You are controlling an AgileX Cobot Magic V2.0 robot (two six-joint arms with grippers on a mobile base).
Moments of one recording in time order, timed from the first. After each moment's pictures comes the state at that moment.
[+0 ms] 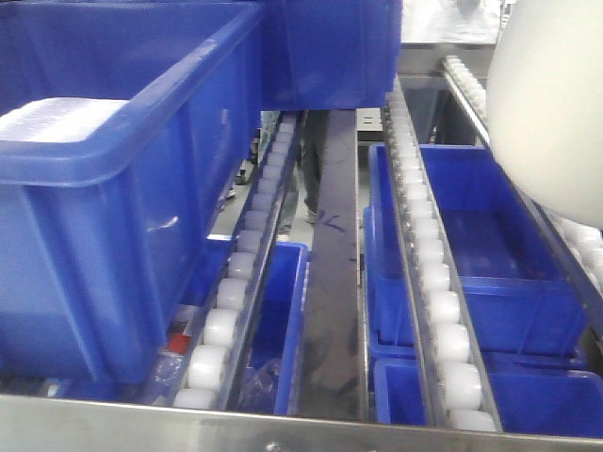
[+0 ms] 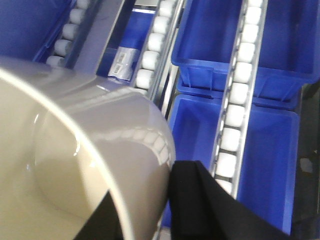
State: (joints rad) left arm -0.15 -0.01 0.01 -0.07 0.03 0.10; right arm 0.22 0.67 -0.67 0.08 0.66 0.13
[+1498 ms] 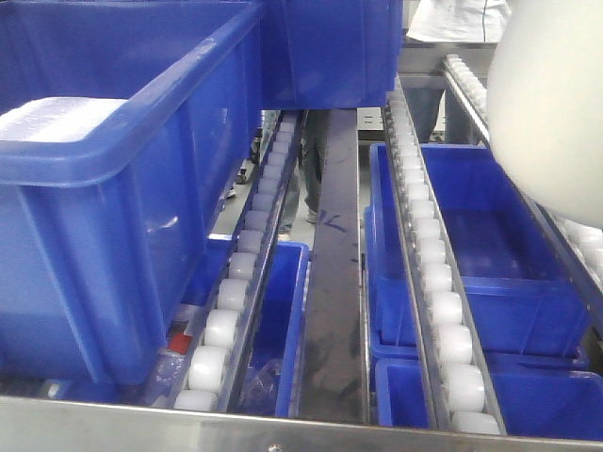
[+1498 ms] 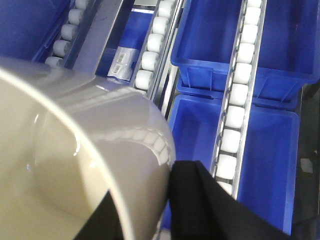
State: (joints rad) left arm -0.15 -0.01 0.01 -0.07 0.03 0.10; right arm 0.22 0.67 -0.67 0.08 0.66 0.13
